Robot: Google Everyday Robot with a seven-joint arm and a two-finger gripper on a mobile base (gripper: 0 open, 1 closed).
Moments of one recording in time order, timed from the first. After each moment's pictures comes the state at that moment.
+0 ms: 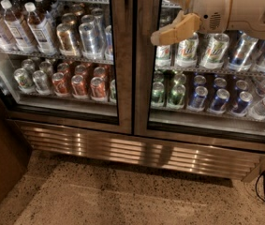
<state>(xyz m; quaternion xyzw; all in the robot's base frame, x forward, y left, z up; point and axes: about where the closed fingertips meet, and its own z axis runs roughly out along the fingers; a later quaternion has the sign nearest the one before) 0.597 -0.064 1.037 -0.50 0.57 0.33 0.56</state>
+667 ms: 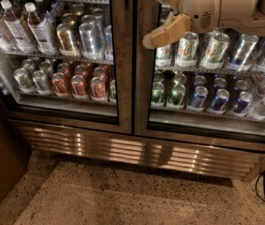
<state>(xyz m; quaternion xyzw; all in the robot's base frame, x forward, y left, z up) 0.593 -0.044 1.034 -0.53 0.57 0.33 0.54</state>
